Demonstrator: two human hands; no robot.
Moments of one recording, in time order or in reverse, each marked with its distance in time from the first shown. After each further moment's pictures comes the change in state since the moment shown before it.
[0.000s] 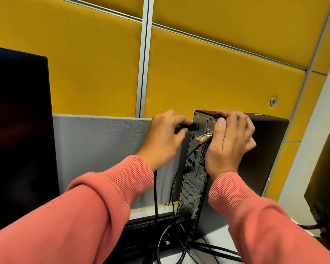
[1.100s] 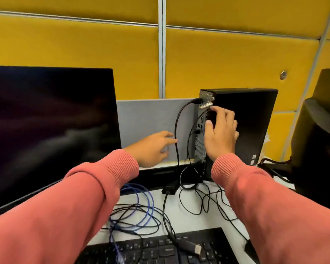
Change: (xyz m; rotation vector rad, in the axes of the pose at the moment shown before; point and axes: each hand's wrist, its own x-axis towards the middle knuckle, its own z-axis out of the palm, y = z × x) left_hand -0.120 0.063 -0.124 0.491 -0.891 -0.161; right_hand -0.061 -0.055 -0.095 -0.014 -0.400 0.174
